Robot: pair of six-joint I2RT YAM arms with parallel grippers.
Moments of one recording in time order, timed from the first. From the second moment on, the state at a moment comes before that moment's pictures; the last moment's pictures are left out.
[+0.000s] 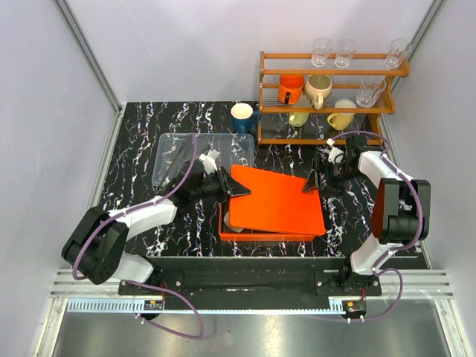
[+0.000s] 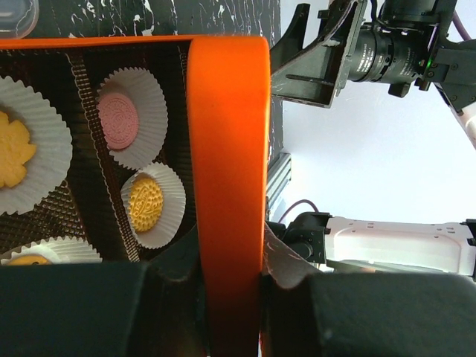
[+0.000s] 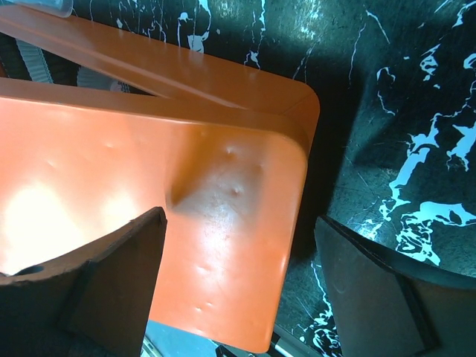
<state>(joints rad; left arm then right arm) -0.57 1.39 0.62 0.38 0.52 -1.12 -0.06 1.68 1.09 -0.78 -0.64 -0.02</state>
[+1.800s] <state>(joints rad) -0.50 1.37 0.56 0.22 0.31 -0.97 -0.02 1.68 1.14 -0.79 -0.62 -0.03</state>
